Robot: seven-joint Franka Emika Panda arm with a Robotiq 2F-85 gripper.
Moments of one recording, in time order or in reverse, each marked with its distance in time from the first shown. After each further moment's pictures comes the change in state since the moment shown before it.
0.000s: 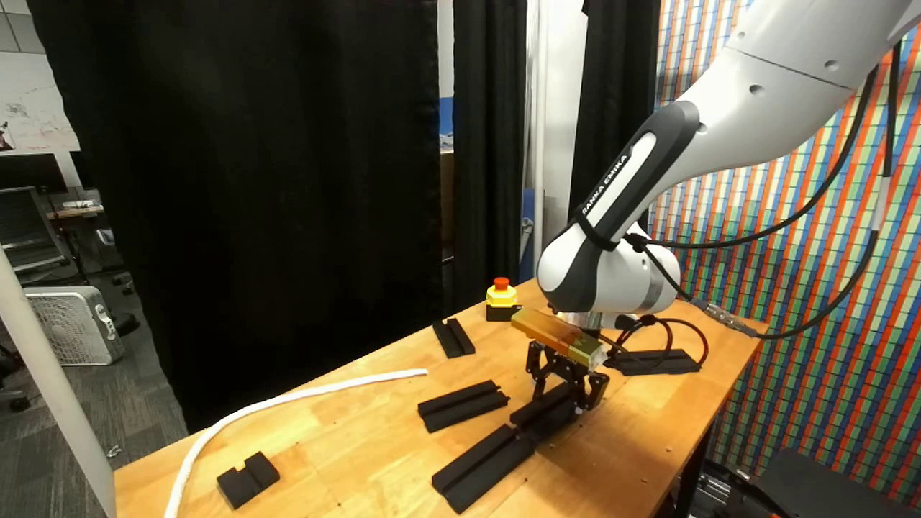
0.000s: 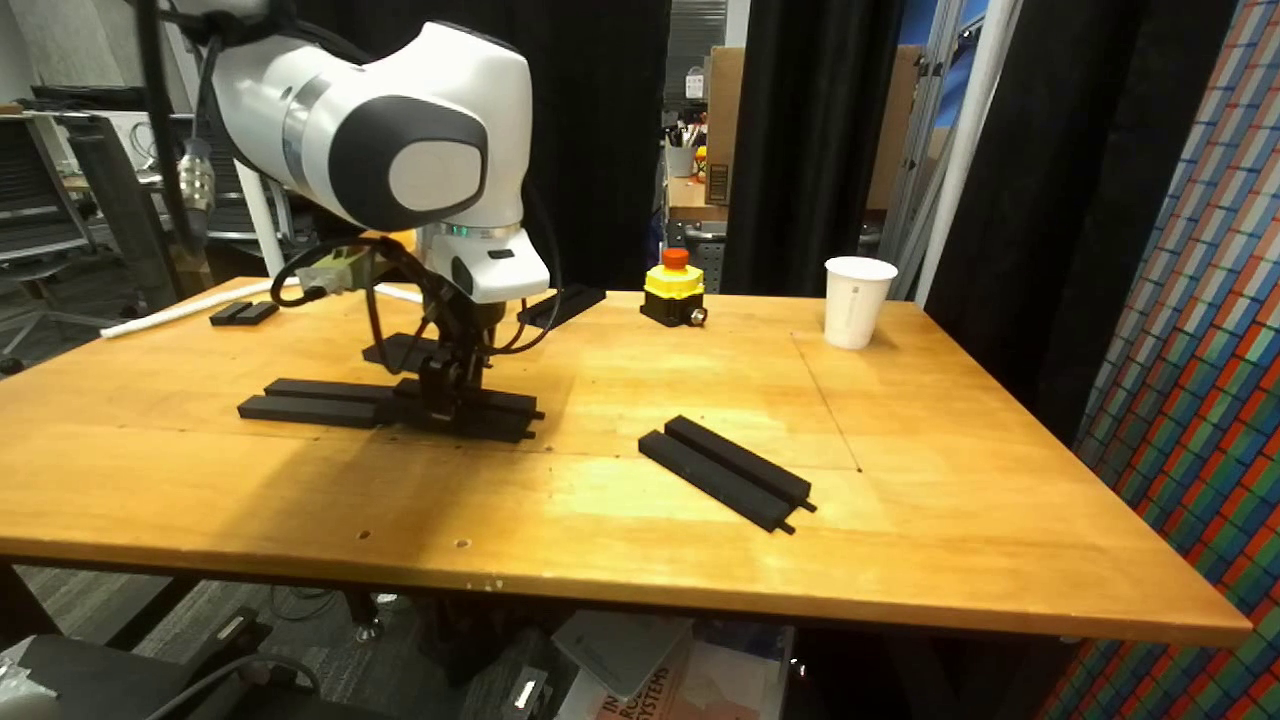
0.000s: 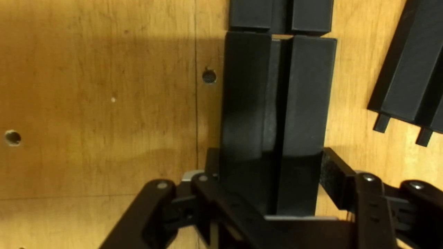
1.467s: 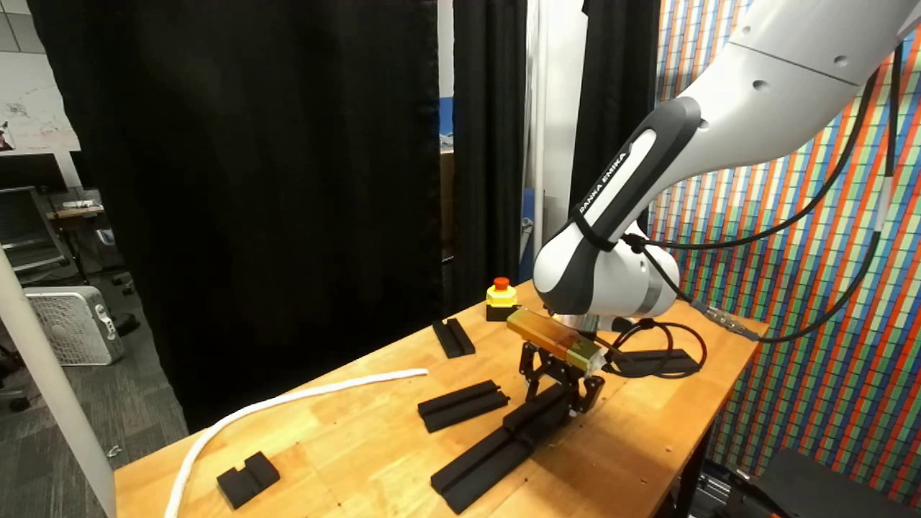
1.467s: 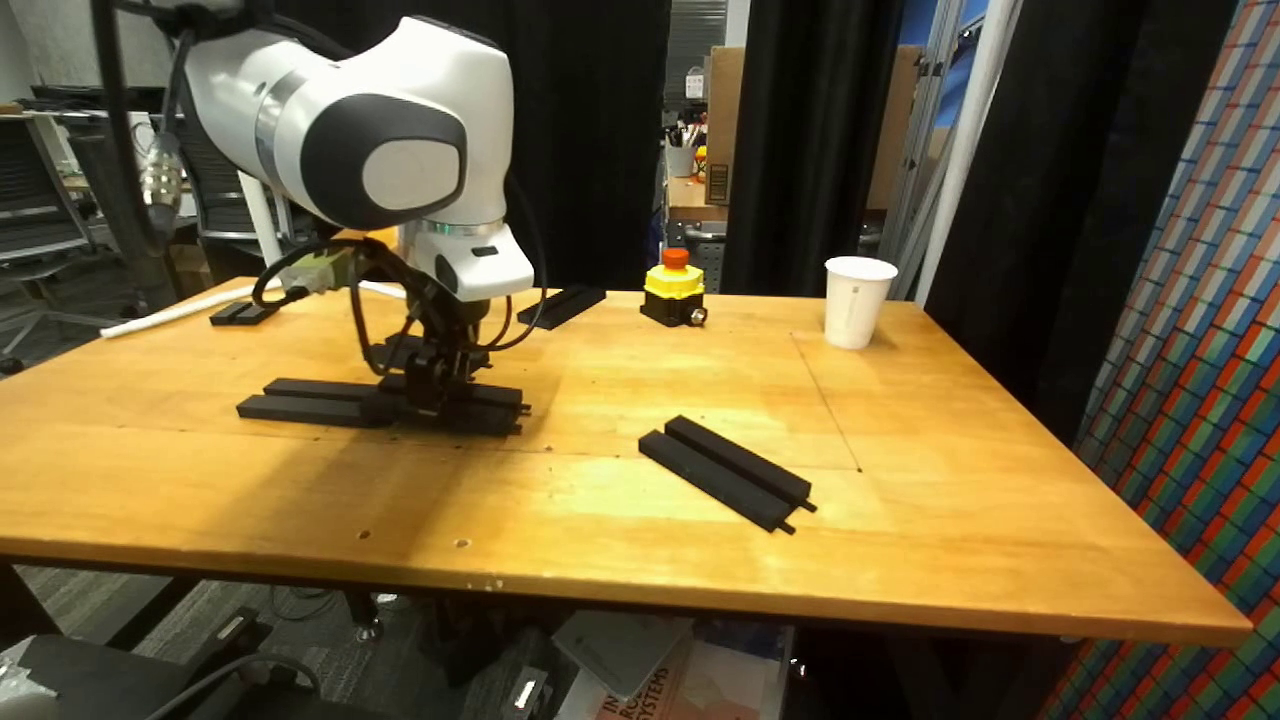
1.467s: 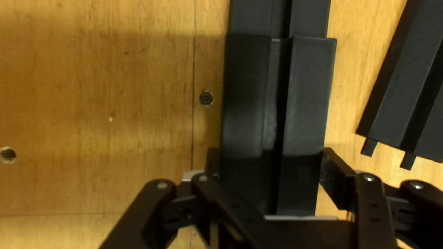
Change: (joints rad) arm 0.005 -0.011 0.037 -0.011 0.048 0.028 -0.042
